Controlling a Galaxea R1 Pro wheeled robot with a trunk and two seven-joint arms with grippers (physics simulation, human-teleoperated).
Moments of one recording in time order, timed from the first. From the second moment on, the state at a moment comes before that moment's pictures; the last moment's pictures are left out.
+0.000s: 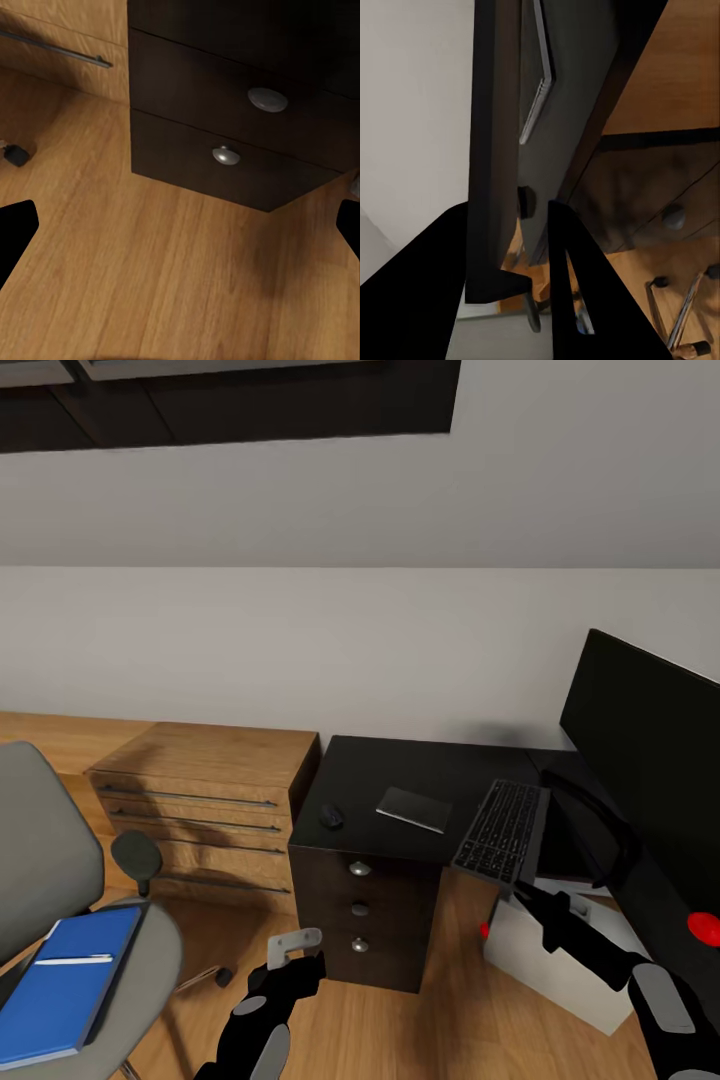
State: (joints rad) left arm -0.15 -0.12 -0.32 -1.30 0.37 0.46 0.48; right arm -0.46 -0.17 -0.56 -0.77 -0.90 0.90 0.51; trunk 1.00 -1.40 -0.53
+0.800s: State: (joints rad) left arm -0.15 -0.12 -0.30 -1.34 0.38 0.46 0.48; right arm -0.46 -0.20 -0.56 -0.73 -0.90 0.90 0.56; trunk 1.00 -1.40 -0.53
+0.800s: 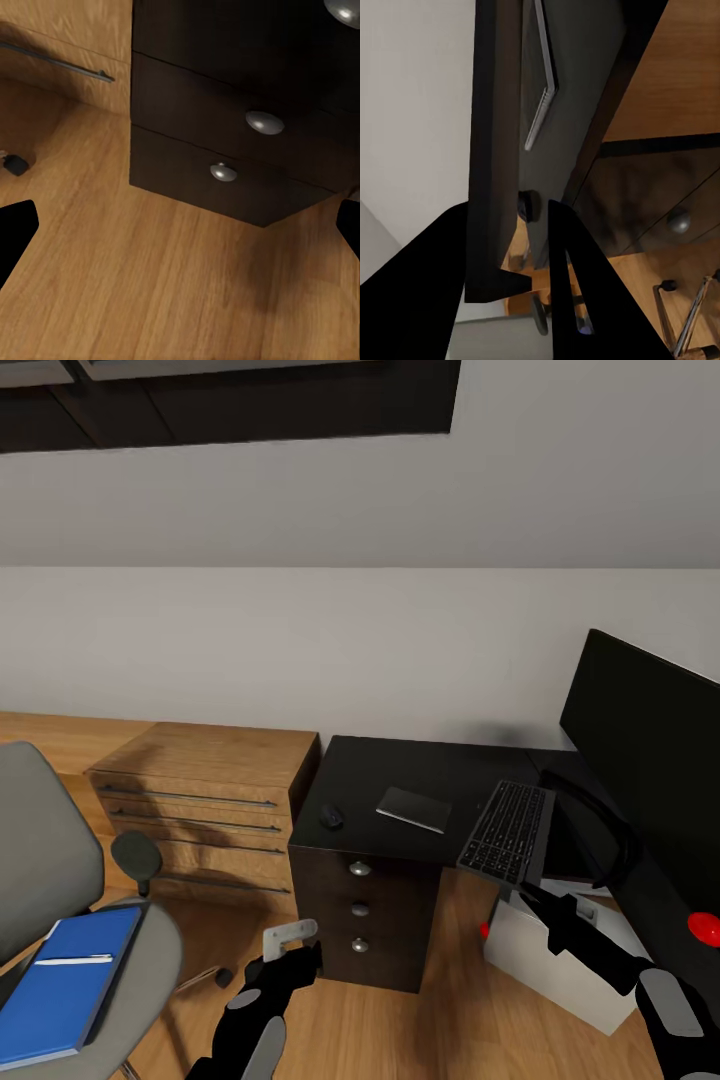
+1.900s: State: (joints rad) left arm -0.15 -0.12 -0.30 -1.34 0.38 0.46 0.48; right arm -0.46 -0.20 -0.56 -0.73 -0.85 0.89 0.50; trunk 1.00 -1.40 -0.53
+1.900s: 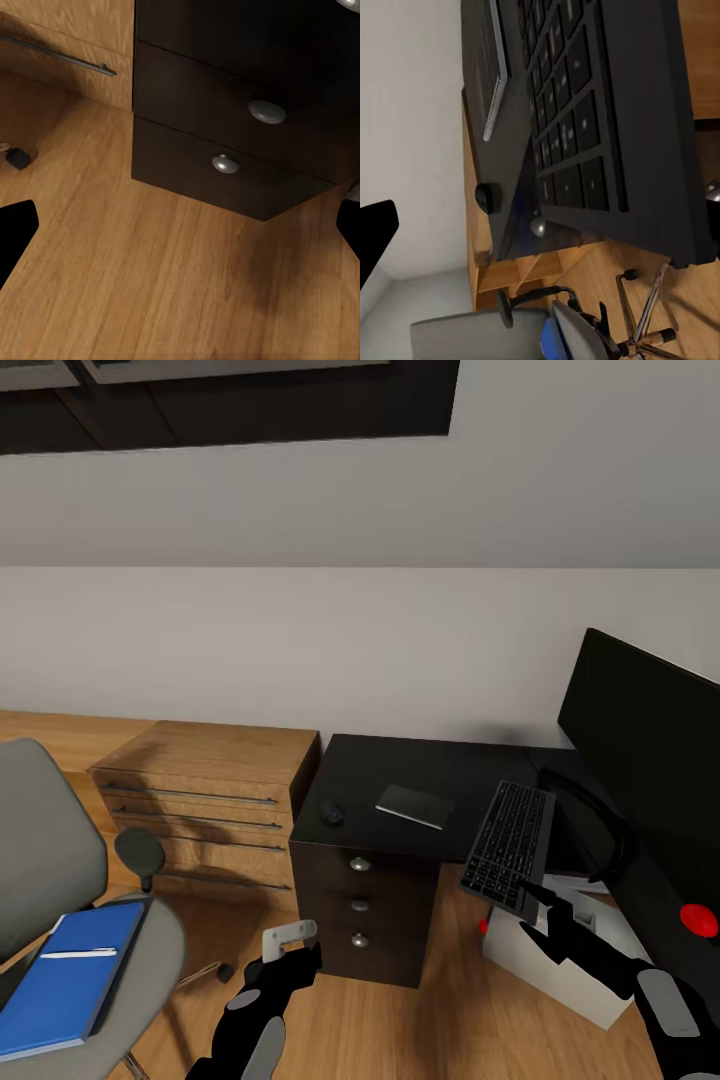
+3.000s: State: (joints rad) left arm -0.15 -0.11 -0.30 -1.34 0.38 0.46 0.48; right arm -0.46 -0.19 -0.56 -0.73 -0.85 0.87 0.50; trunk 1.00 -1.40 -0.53
